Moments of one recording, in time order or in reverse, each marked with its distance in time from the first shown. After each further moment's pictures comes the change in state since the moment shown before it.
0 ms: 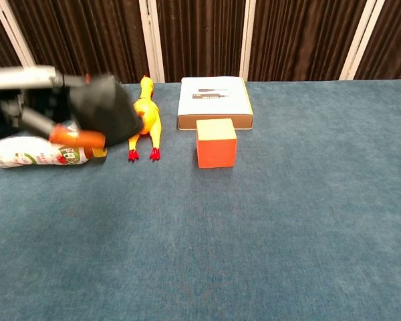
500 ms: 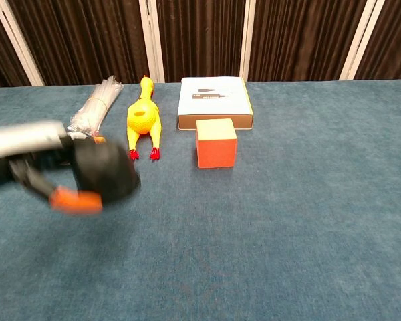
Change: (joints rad) left arm -0.002 -0.123 0.141 0.164 0.007 -0.065 0.141; right arm -0.005 0.009 -0.001 -0.002 -0.011 0.011 0.021
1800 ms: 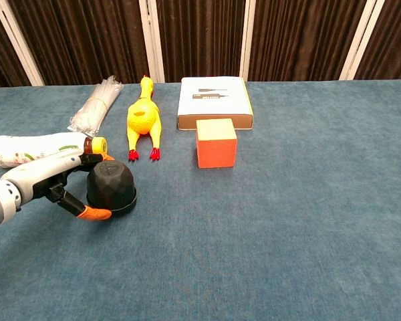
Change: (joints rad) left arm -0.033 -0.260 -0.016 0.330 -0.117 0.122 0.236; right arm 0.003 0.001 -0.004 0.015 0.006 -0.023 0.037
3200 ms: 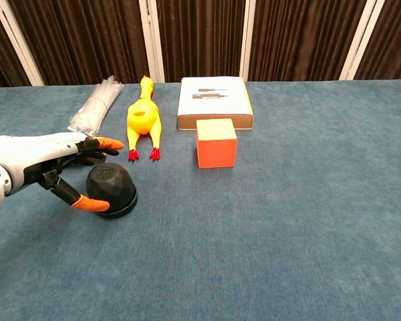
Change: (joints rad) left arm -0.019 0.110 -0.030 -0.129 -0.016 -0.066 -0.034; right arm 0.005 0.001 0.007 -0.020 0.028 -0.014 -0.020
